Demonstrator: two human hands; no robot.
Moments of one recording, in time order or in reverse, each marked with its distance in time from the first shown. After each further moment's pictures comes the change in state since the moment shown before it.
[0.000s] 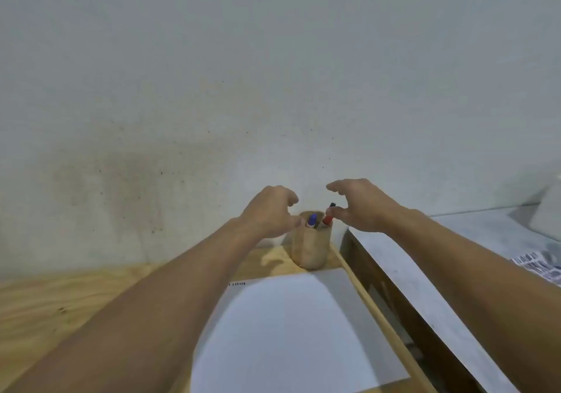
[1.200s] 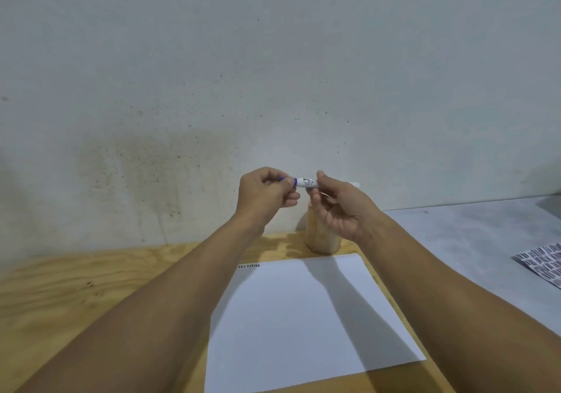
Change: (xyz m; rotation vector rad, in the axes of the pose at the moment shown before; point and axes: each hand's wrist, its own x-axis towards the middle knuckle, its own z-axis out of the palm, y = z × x) left_hand -0.035 -0.009 -0.005 -1.016 0.373 -0.211; right_hand -0.008 -0.056 0.039 2.011 -0.091 0.557
